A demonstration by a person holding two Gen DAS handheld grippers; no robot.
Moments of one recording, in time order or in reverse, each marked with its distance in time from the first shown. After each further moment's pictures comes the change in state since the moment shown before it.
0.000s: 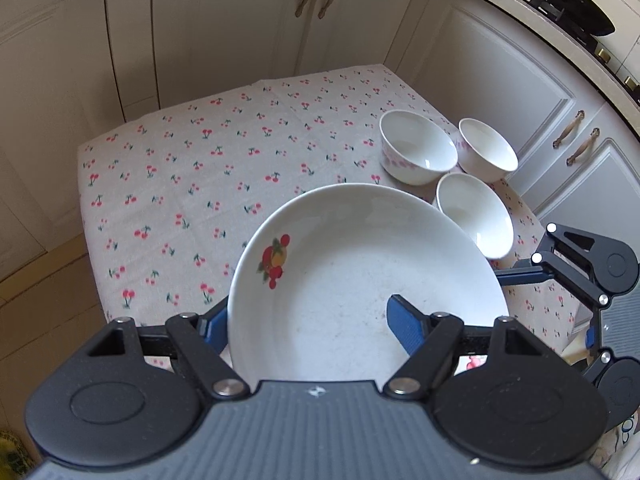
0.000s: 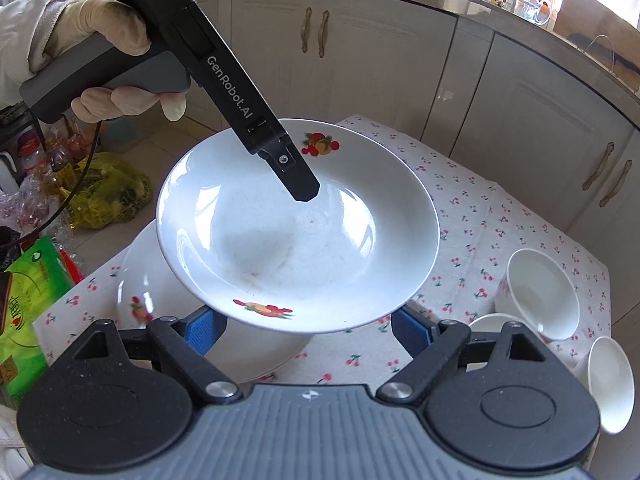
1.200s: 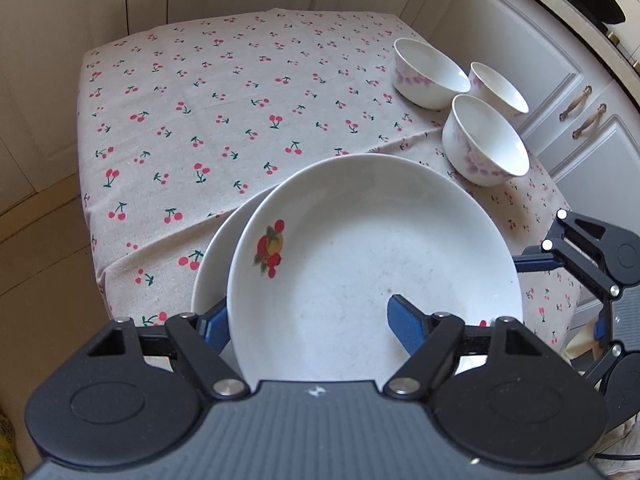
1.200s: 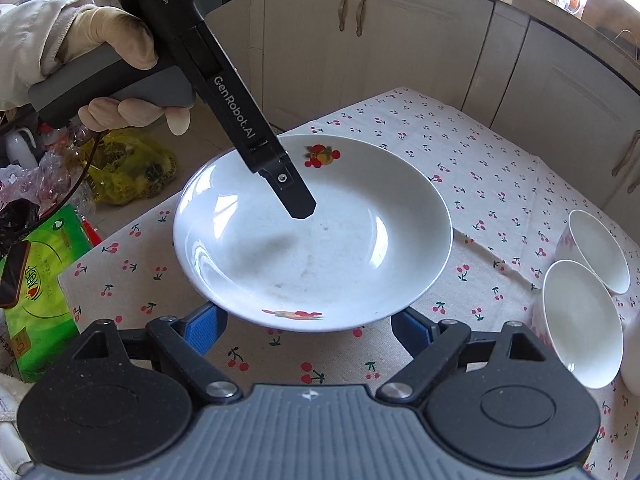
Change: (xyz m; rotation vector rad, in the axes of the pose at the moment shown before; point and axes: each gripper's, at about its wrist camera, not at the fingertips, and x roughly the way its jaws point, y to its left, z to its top) left arm 0.025 0.009 -0.070 -0.057 0.071 -0.019; right arm 0.023 0.043 -0.037 -0.030 0.028 0.041
